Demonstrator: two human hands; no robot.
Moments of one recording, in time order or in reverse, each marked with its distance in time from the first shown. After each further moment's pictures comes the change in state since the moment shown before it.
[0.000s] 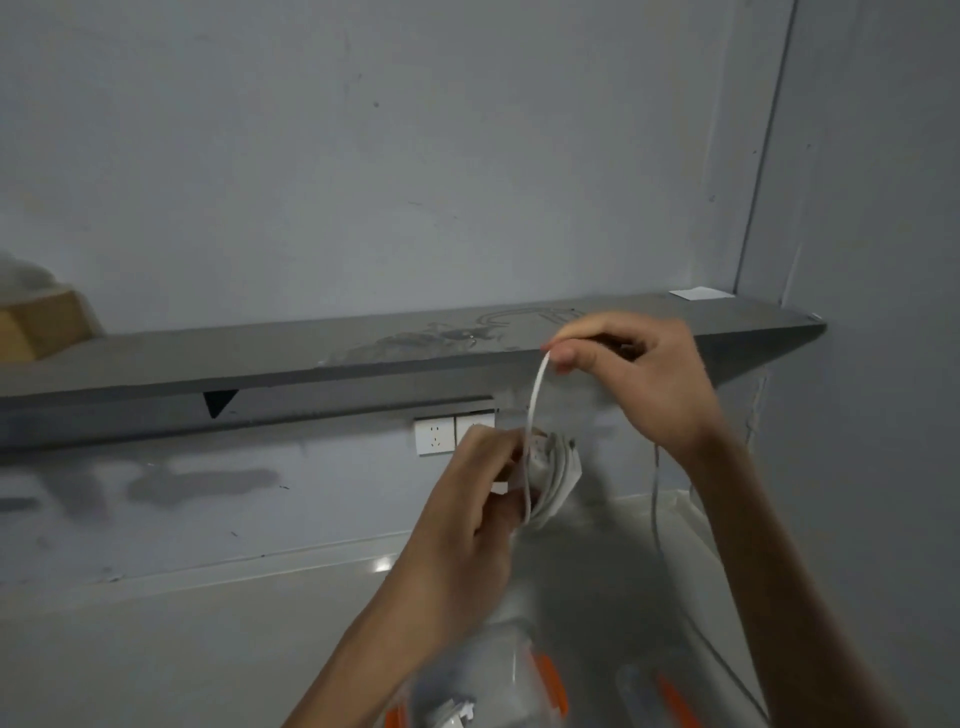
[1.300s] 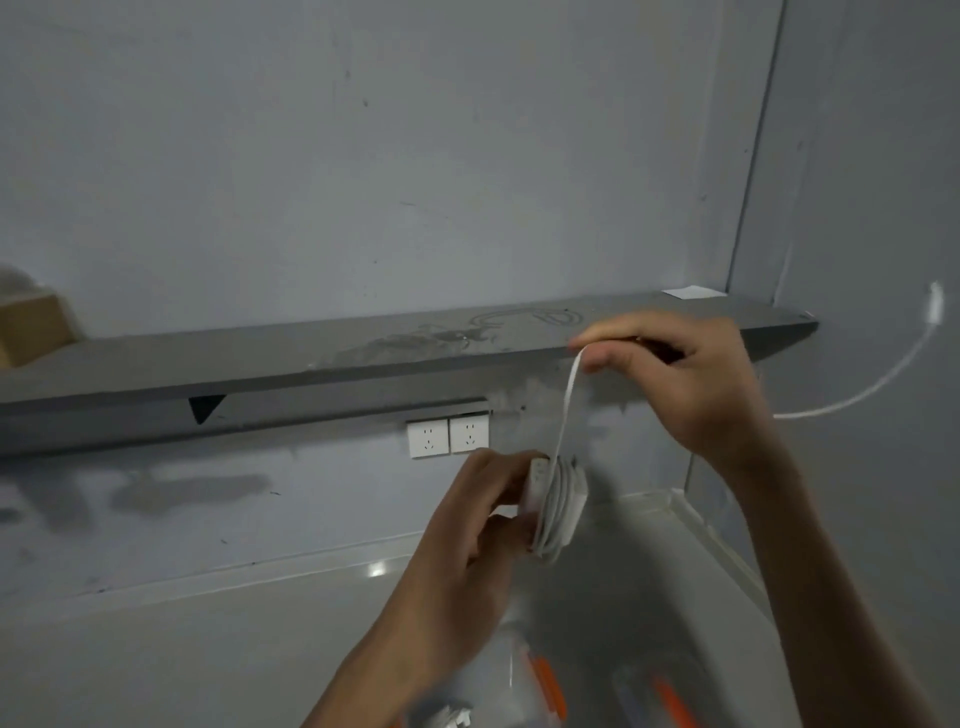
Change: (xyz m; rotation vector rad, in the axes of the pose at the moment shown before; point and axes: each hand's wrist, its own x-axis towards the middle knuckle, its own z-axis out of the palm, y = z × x) left_hand -0.008 -0.007 0.002 -0.110 -0.058 0.036; right_hand -0.008 0.002 -0.018 -0.242 0.081 -0.164
